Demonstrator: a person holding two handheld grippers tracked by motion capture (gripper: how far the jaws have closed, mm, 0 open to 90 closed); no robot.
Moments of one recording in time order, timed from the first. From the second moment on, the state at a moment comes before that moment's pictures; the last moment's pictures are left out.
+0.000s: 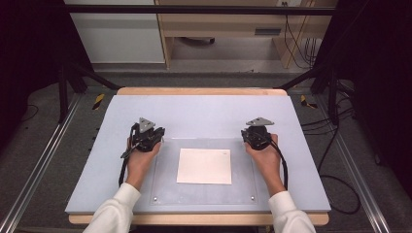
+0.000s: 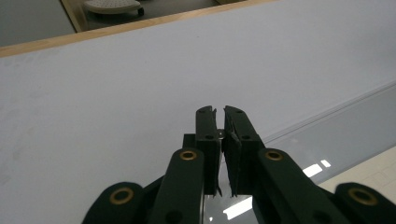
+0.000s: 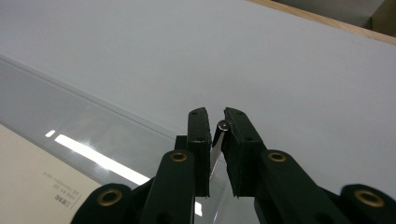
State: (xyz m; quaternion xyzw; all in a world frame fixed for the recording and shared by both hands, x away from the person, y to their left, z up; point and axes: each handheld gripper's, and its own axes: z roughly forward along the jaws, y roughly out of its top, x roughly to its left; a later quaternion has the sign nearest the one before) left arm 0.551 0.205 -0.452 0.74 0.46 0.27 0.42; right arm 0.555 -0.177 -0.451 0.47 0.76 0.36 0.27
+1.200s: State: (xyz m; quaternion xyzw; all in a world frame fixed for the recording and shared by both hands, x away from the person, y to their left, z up) left arm 0.549 0.205 -0.460 0.73 0.46 0.27 0.42; right arm 0.556 -0.182 -0.455 0.48 0.75 0.38 0.27
